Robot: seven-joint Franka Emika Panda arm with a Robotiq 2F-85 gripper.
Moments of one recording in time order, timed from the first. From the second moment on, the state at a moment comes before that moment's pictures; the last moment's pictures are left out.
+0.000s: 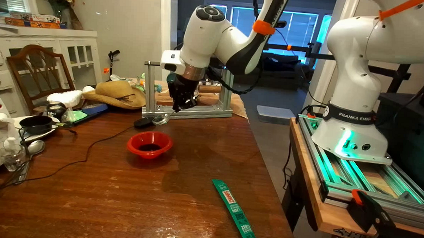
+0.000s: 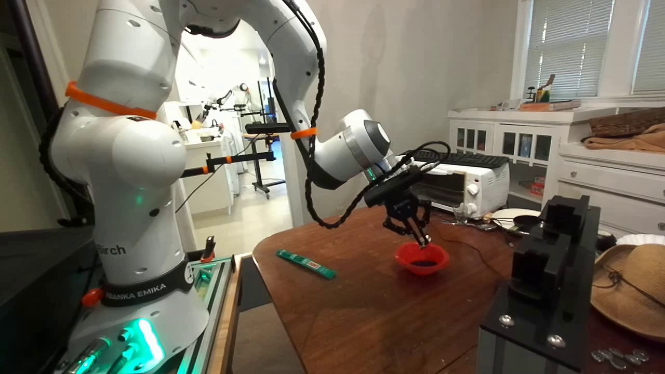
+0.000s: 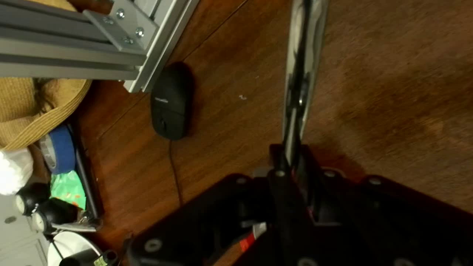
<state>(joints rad) 0.83 0.40 -0.68 -2.37 -0.96 2.98 -0.07</state>
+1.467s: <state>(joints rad) 0.92 0.61 -0.73 -2.25 -1.08 2.98 0.05</state>
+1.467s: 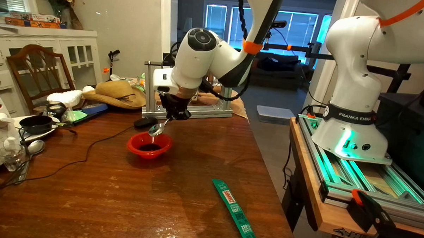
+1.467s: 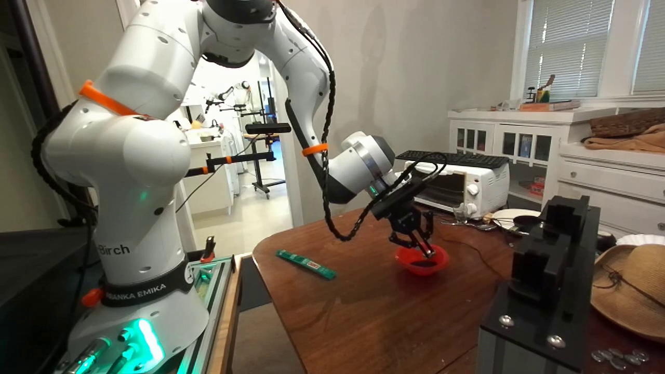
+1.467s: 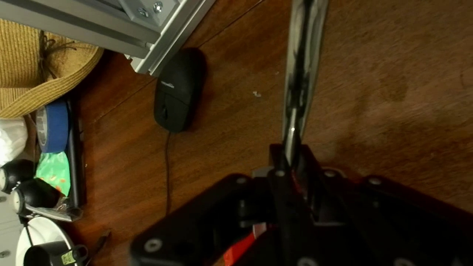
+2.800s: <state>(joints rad) 0.58 0.64 -0.17 -2.03 -1.40 2.29 -0.03</state>
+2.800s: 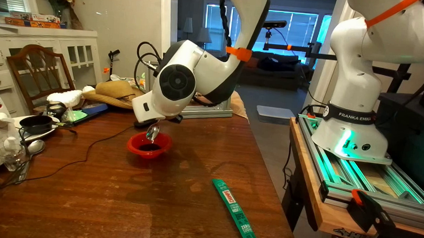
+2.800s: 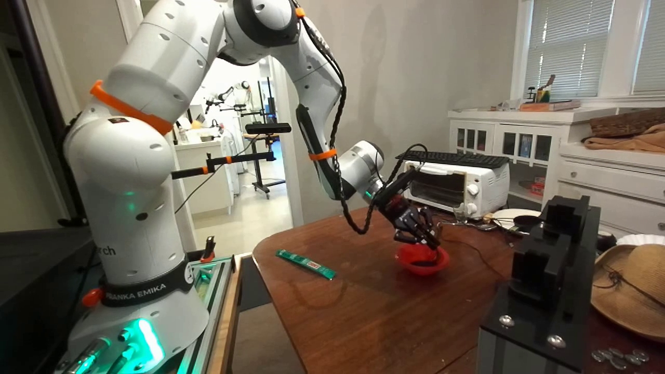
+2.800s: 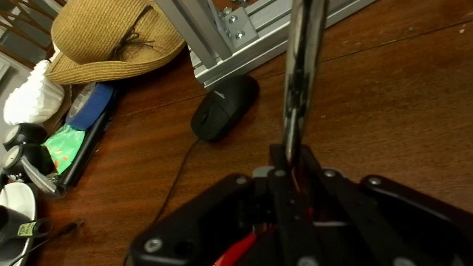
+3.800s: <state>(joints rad) 0.33 0.69 0.12 -2.00 -1.46 2.14 -0.15</state>
